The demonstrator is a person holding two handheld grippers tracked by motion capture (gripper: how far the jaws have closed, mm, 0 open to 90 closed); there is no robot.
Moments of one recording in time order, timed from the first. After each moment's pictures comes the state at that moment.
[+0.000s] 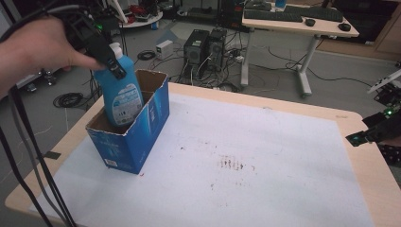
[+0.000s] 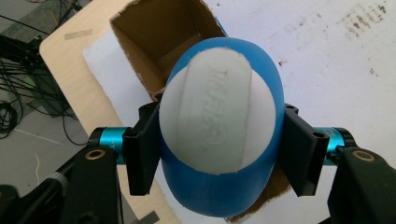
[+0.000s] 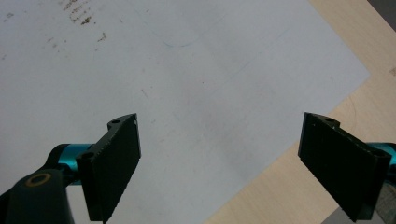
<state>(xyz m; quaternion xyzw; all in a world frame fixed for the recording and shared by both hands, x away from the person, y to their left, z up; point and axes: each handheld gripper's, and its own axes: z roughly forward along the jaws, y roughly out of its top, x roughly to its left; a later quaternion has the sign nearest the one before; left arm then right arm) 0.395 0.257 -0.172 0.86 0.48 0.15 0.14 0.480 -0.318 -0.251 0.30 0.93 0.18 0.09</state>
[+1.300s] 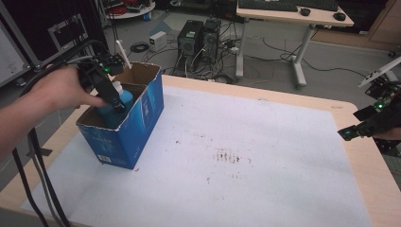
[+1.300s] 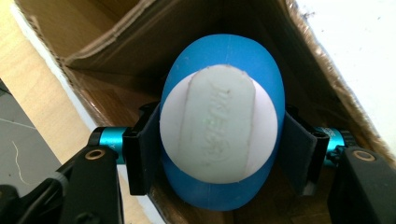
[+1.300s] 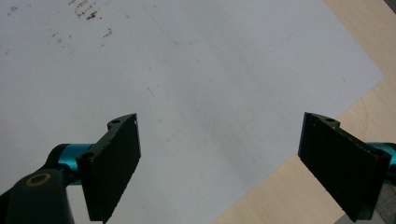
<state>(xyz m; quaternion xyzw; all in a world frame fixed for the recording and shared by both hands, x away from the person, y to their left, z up) 0.405 0.256 -0.275 0.87 0.47 0.11 0.10 0.478 -0.311 -0.257 0.30 0.94 0.17 0.08</state>
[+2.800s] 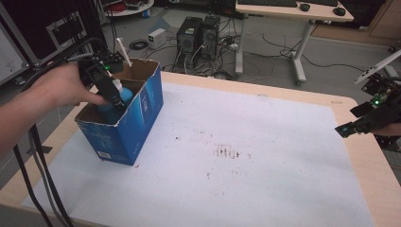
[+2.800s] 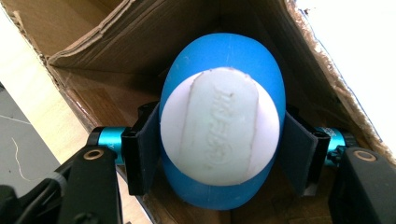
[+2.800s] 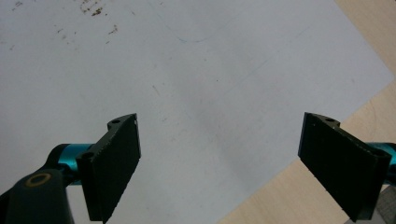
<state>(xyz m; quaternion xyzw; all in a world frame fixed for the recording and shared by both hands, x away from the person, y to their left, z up) 0.406 0.254 -0.276 0.87 0.47 0.11 0.09 0.475 -0.307 -0.261 0.29 0.94 0.17 0.07</state>
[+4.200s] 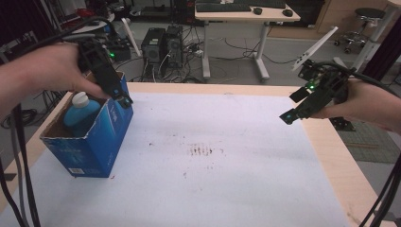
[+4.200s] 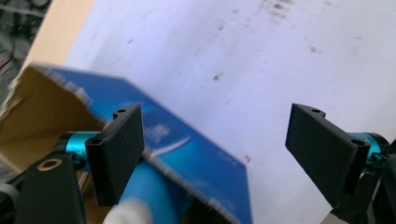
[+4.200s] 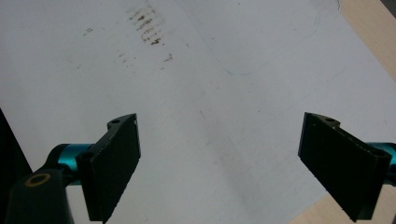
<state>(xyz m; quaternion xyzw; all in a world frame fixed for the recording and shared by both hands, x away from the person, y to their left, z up) 0.406 0.144 -0.207 0.94 0.29 0.11 0.11 0.435 -0.276 -0.244 0.25 0.94 0.22 0.07</state>
